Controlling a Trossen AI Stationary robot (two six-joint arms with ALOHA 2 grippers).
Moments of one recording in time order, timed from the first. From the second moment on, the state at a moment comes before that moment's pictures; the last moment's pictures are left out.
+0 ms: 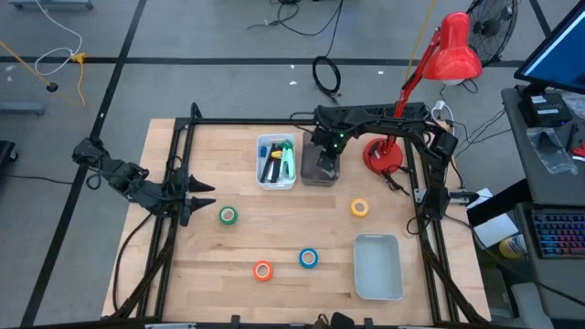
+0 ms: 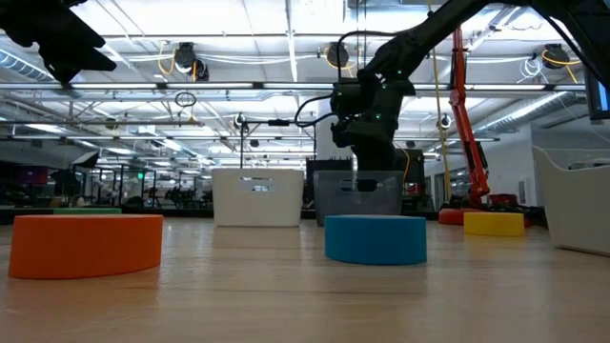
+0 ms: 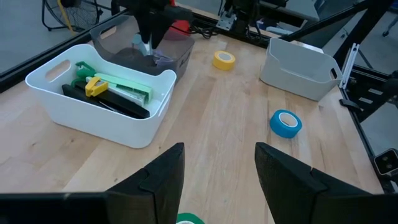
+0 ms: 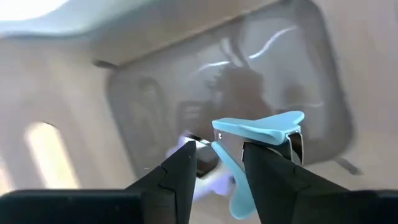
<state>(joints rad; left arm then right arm) -0.56 0.37 0.54 -0.68 -0.61 -0.58 -0.56 1.92 1.42 -0.81 -0.22 -0.11</state>
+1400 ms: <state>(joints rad) -0.56 0.37 0.54 -0.68 -0.64 -0.56 -0.55 1.73 1.42 -0.84 -0.51 -0.07</state>
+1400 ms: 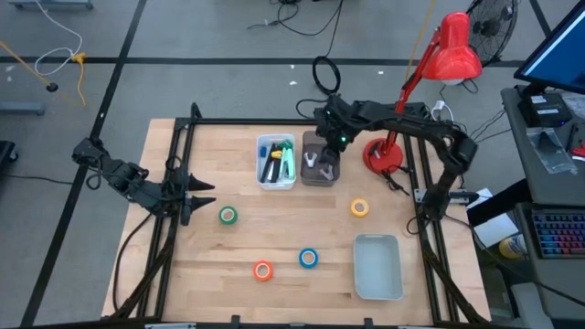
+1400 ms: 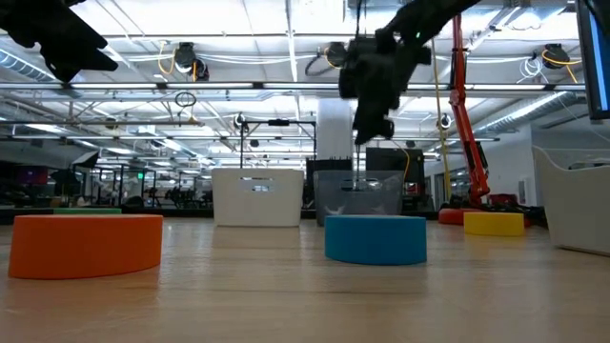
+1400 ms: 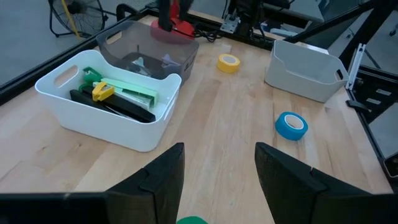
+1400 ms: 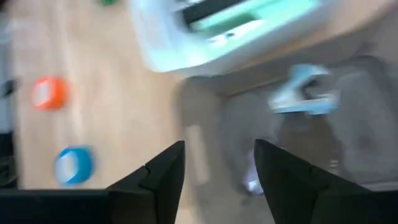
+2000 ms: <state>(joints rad) -0.56 0.37 0.54 -0.68 -0.63 -0.55 -0.05 1.46 1.42 -1.02 -0.18 0.18</state>
